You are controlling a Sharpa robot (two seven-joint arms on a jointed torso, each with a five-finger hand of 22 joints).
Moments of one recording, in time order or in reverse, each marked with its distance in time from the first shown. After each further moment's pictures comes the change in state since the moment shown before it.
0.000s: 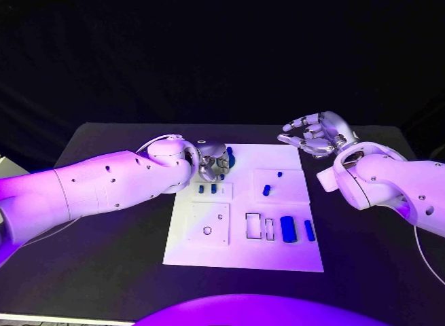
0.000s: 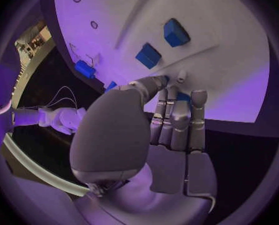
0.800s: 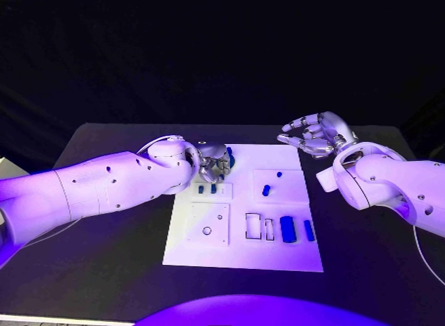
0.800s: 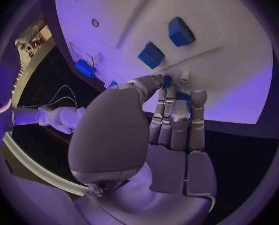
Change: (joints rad) left arm -0.001 0.006 -0.001 -0.002 0.010 -0.001 0.003; left_hand -0.014 -0.024 -0.012 0.034 0.000 -0.027 -0.009 0.016 -0.010 0.021 -0.009 -0.041 -0.015 0.009 -0.009 -0.003 0.012 0.000 0.003 -0.003 -0.005 -0.008; right arm 0.000 0.000 0.000 -0.001 0.006 0.000 0.000; right_hand 0.000 0.000 0.003 0.003 0.000 0.000 0.000 -0.004 -0.001 0.000 0.000 0.000 0.000 0.000 0.000 0.000 0.000 0.000 0.000 0.000 0.000 0.000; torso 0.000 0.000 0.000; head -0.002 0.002
